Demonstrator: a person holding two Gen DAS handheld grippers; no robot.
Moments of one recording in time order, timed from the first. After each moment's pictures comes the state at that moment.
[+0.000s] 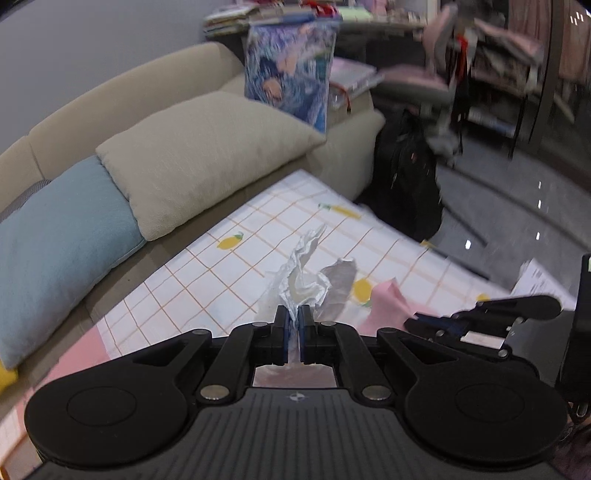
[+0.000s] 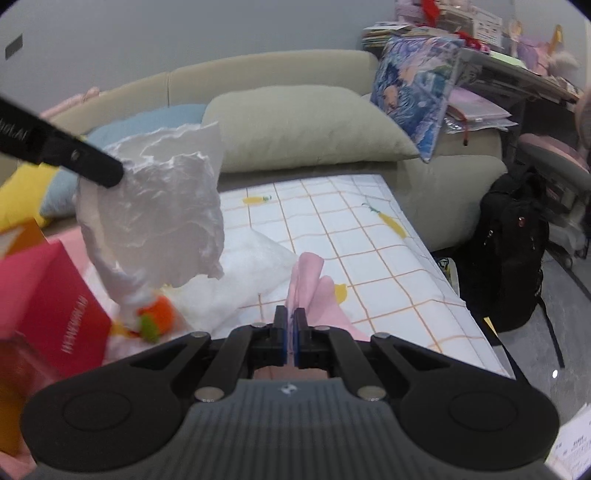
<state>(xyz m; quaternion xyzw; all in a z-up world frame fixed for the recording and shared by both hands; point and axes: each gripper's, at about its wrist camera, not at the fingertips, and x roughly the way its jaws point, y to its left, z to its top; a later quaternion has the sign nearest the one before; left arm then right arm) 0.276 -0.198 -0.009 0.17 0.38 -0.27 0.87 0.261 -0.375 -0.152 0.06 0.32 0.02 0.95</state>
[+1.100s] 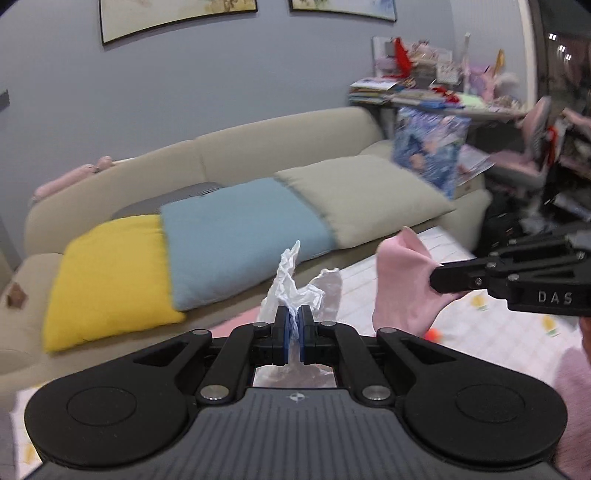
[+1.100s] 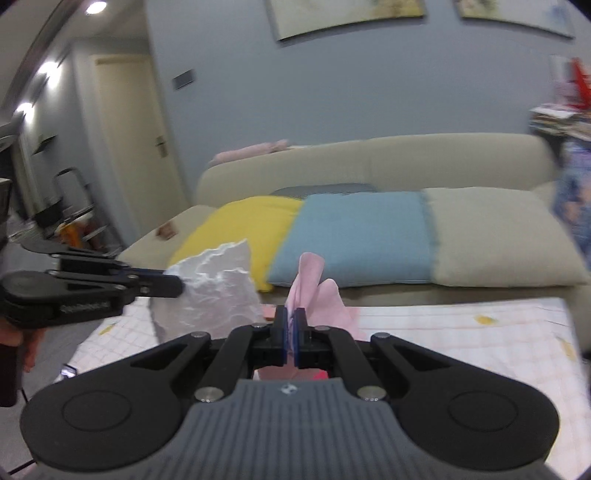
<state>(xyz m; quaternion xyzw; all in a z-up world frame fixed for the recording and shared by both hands) 0.189 0.025 0.078 0.12 0.29 -0.10 0.94 0.237 -0.172 0.020 0.04 0.24 0.30 0.92</state>
